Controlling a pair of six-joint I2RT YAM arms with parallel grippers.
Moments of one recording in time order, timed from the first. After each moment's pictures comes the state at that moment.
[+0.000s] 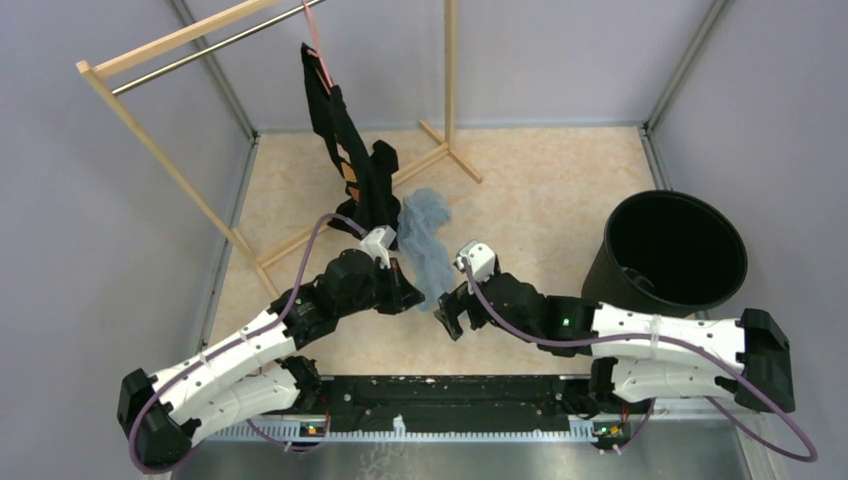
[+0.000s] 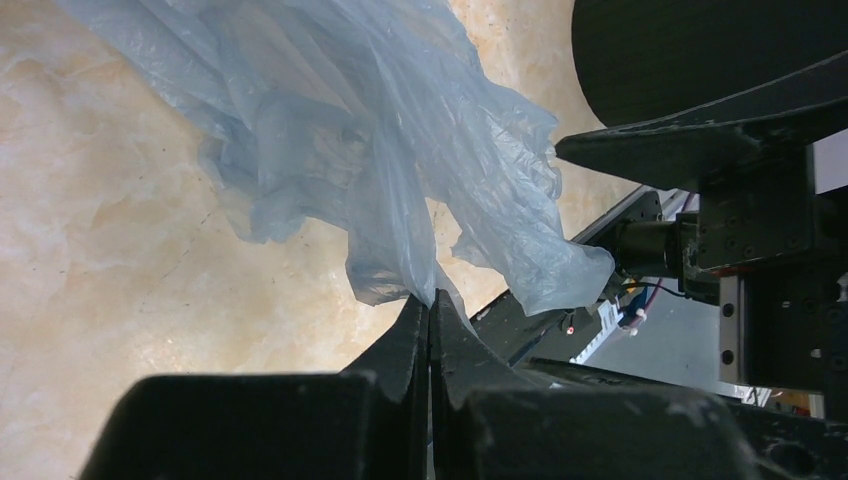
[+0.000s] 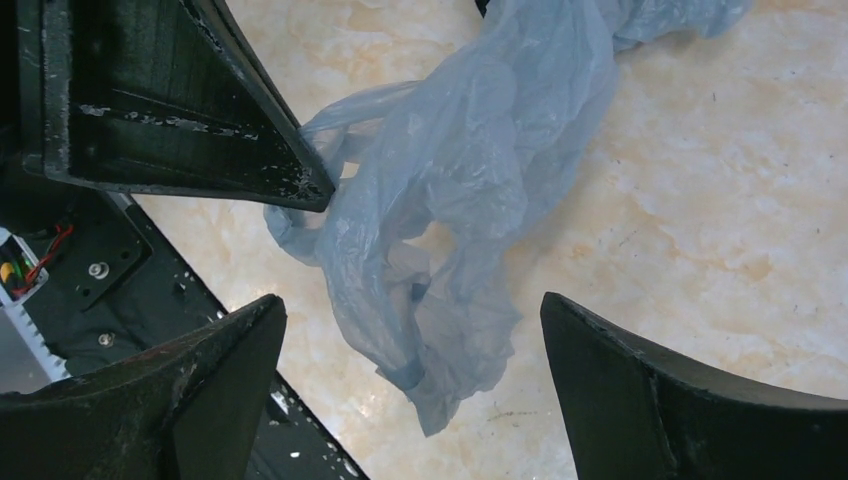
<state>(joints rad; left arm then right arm) -0.85 0.85 0.64 -0.32 0.09 -0.78 1.25 1.02 0.71 -0.17 0.37 0.32</state>
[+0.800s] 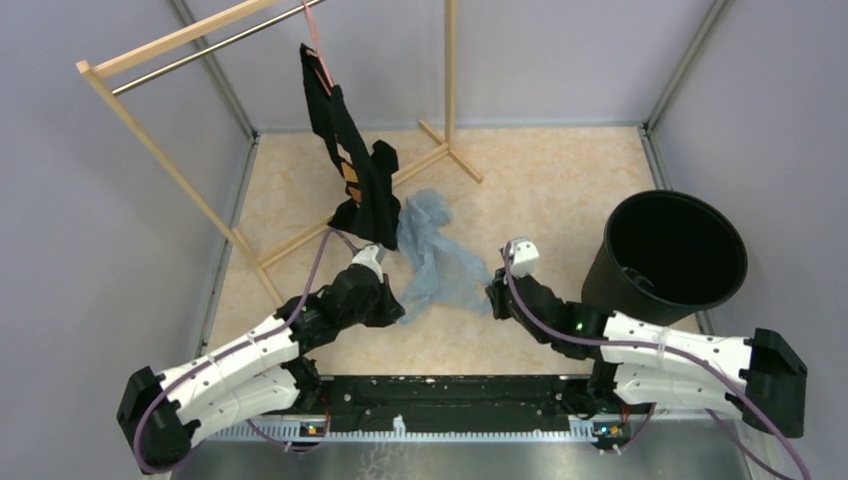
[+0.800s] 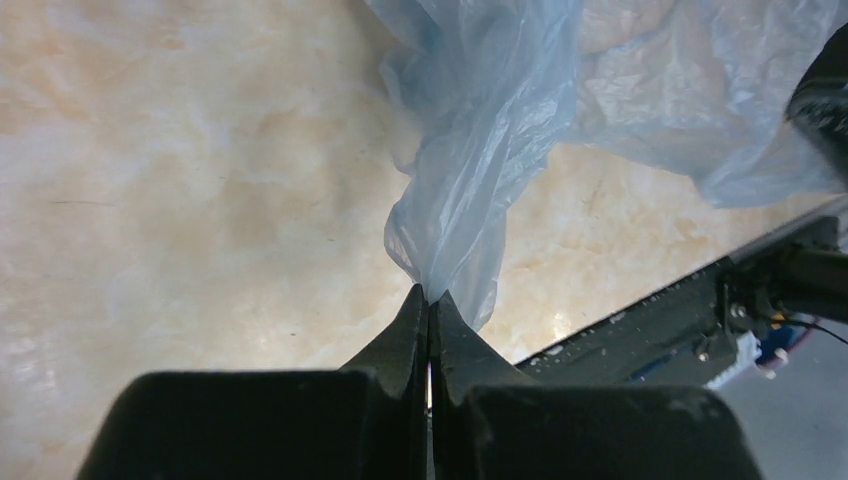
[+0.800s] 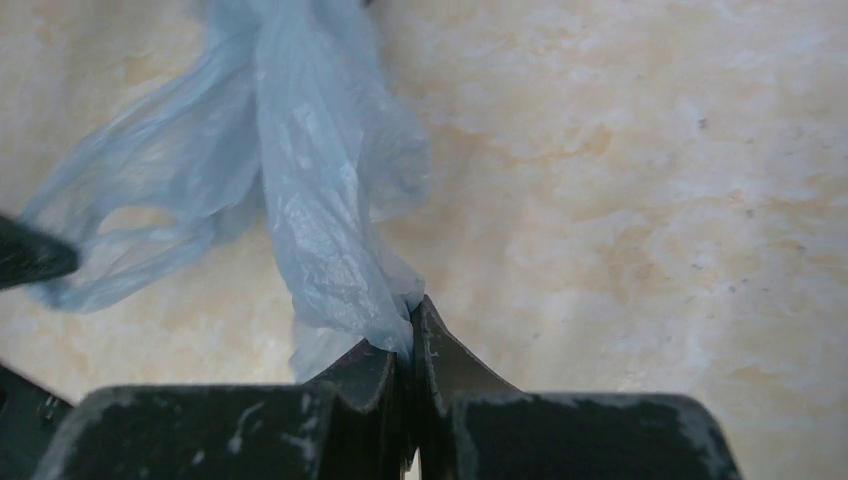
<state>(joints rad) -0.85 0.85 0.52 -0.40 -0.05 -0.79 1.16 0.92 0.50 -0.13 0.57 0.55</state>
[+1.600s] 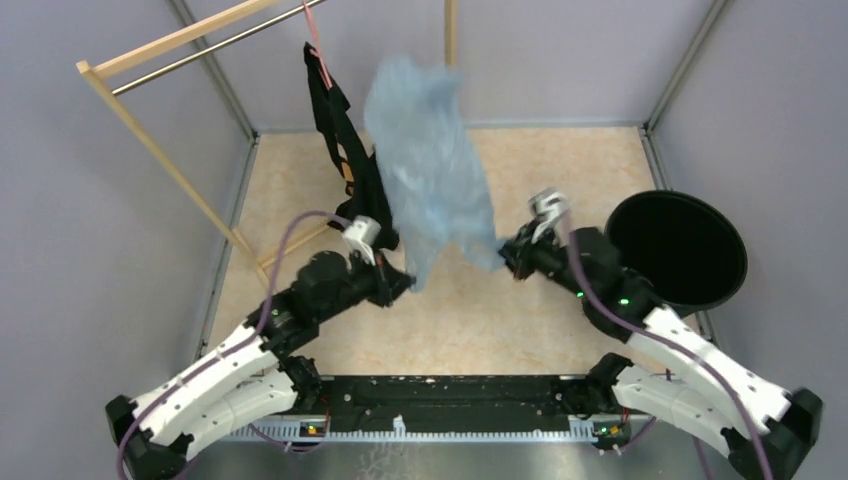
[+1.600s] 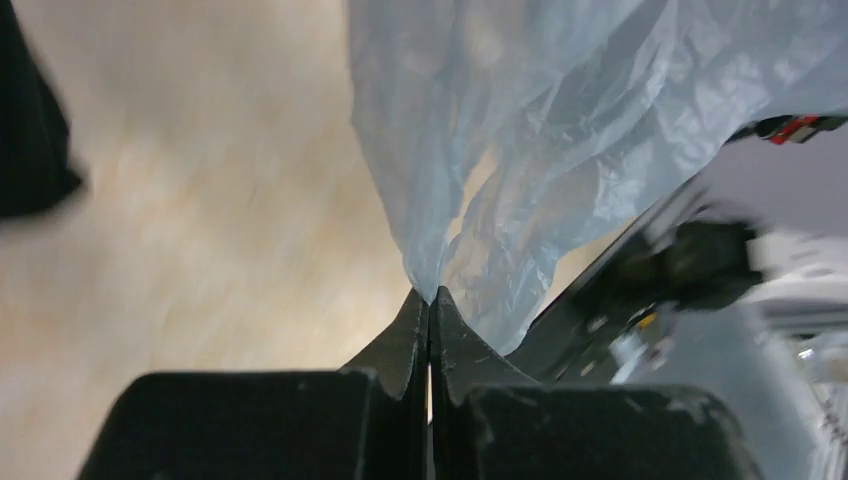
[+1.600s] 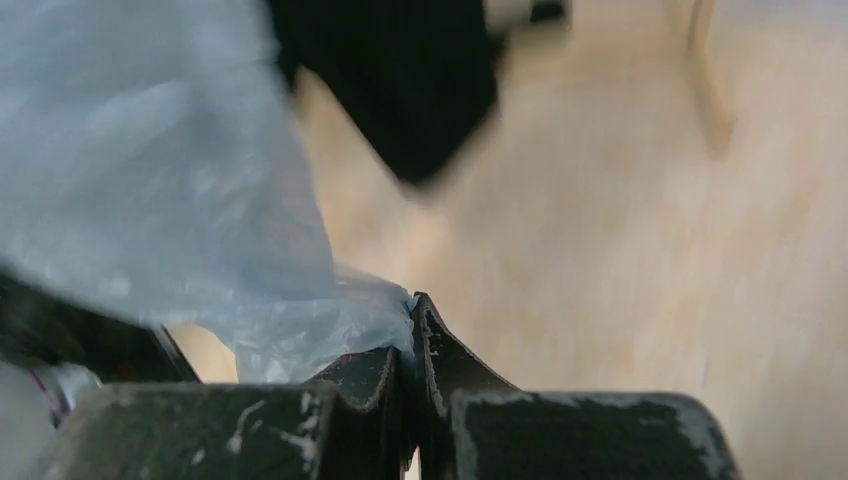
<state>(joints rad) -0.83 0.65 0.78 -0.21 0.03 -0.56 0.72 0.70 0.82 -0.05 -0.06 0.24</state>
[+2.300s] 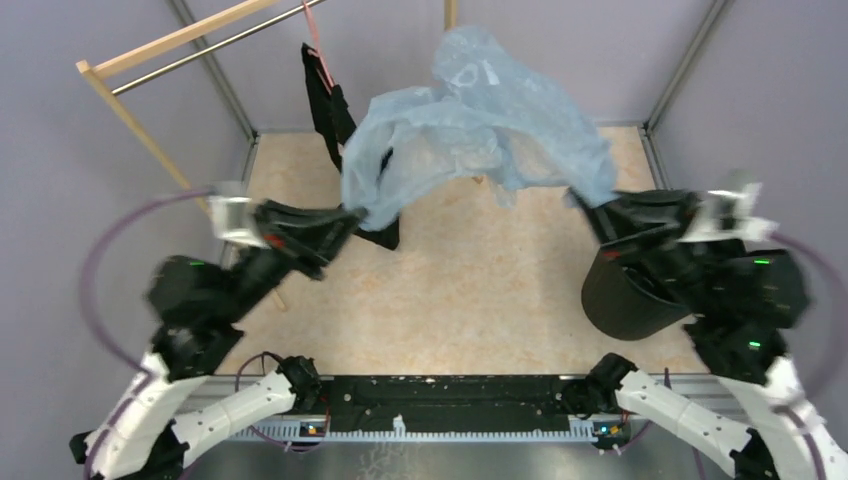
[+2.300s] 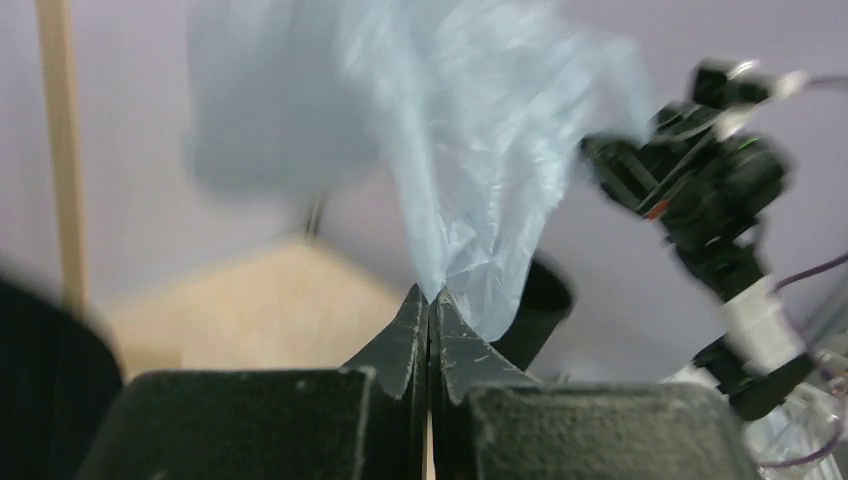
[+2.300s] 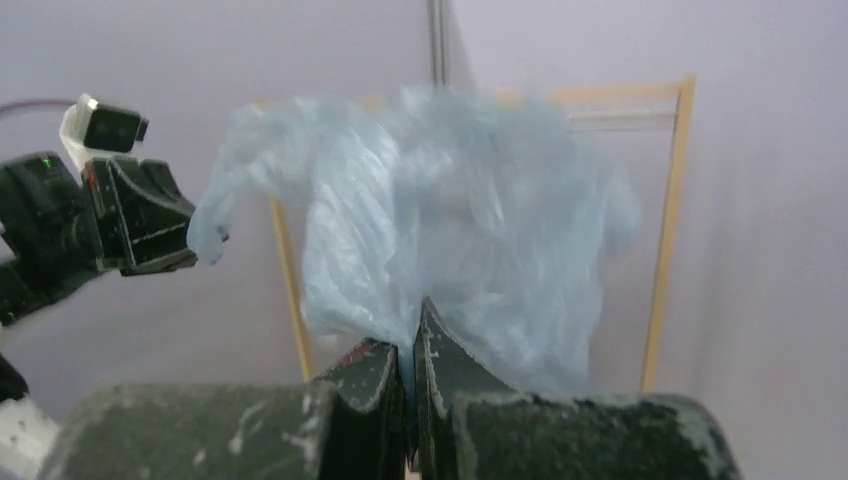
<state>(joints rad) -0.83 0.70 1.32 -0.14 0.15 -0.34 0.72 0.66 1.33 -0.12 -0.16 0.12</state>
